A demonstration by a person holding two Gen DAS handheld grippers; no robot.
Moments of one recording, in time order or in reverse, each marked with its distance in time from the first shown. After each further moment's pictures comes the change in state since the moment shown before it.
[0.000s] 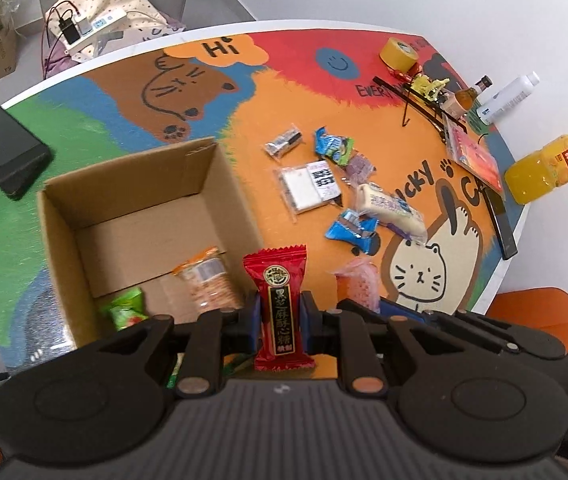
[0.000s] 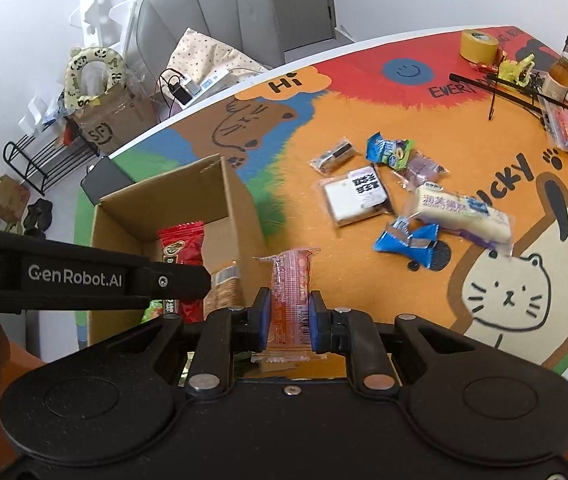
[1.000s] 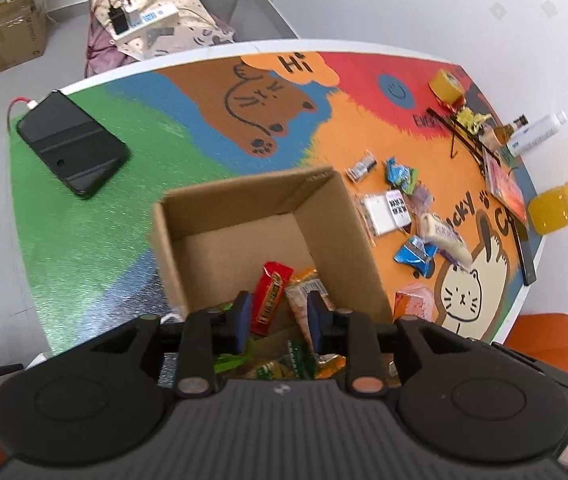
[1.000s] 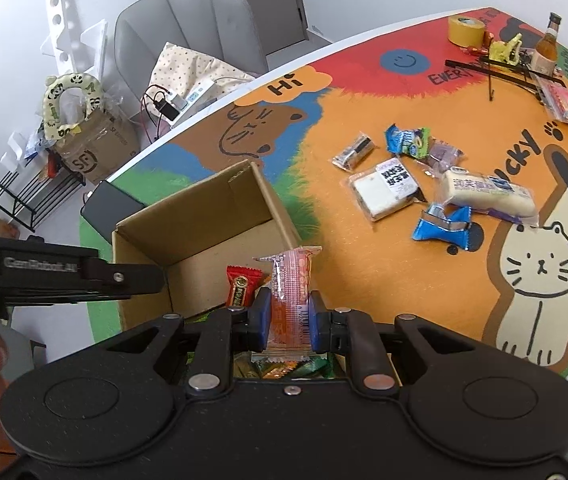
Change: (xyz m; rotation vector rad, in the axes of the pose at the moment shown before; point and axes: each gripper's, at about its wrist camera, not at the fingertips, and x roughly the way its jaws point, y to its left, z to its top) left arm -0.019 0.090 0.013 -0.082 -0.026 0.013; right arm 0.015 0.048 0.004 0.105 -0.021 -0.026
